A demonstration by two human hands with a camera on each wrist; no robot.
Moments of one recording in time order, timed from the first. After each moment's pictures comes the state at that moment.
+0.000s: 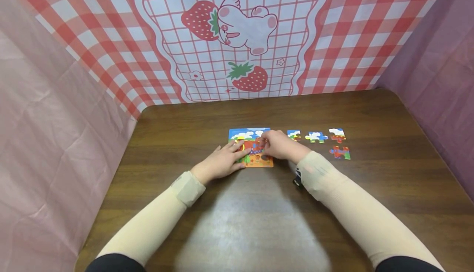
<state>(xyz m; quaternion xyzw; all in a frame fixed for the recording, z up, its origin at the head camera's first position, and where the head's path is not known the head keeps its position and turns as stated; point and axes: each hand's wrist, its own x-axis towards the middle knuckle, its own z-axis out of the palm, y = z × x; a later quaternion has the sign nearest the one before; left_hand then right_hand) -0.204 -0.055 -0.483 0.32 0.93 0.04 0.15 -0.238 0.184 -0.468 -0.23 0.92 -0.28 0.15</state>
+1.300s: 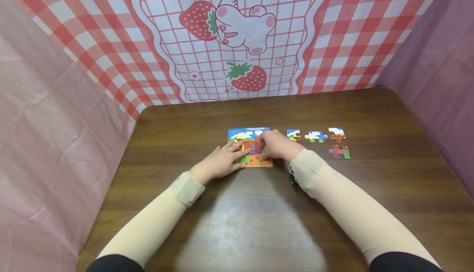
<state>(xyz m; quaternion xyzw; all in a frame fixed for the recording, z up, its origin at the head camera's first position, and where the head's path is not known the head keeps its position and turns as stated) -0.204 -0.055 -0.480 0.32 0.93 0.04 0.15 -0.239 0.173 -0.464 -0.21 0.93 -0.23 0.17</state>
